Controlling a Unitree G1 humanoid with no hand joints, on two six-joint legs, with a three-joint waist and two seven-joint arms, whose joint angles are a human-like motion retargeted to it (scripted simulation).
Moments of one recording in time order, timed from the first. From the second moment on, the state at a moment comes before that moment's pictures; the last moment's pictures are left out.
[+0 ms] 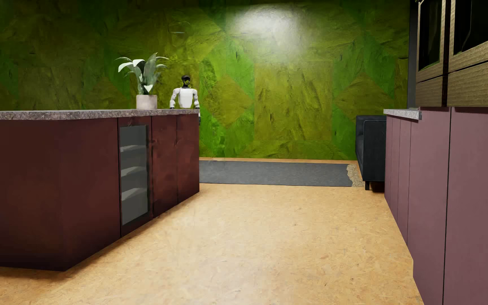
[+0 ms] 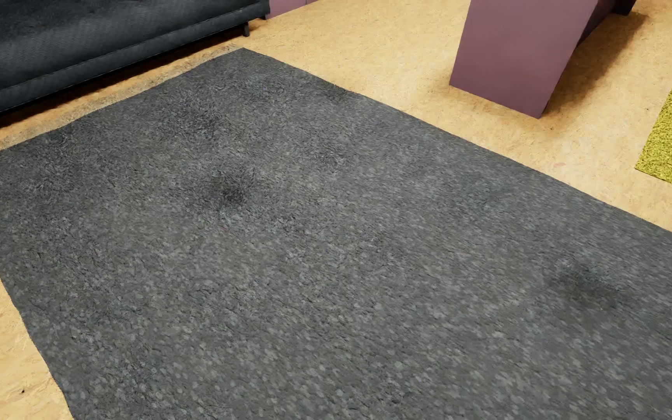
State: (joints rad) body -0.06 -0.04 0.04 0.08 0.17 0.06 0.00 0.00 -0.03 0.53 0.44 0.25 0.22 -0.16 -0.37 0.32 -0.32 0.00 0.00 -0.48 0.60 0.86 0.96 0.00 0.00 0.00 0.00 0.00 0.00
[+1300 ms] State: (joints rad) body 0.19 -0.46 -0.13 0.02 0.11 0.07 0.00 0.00 0.11 0.49 0.53 0.19 0.30 -0.36 0.06 0.37 -0.36 0.00 0.00 -0.46 0.66 0.77 0.87 0.00 0.00 0.00 0.00 0.00 0.00
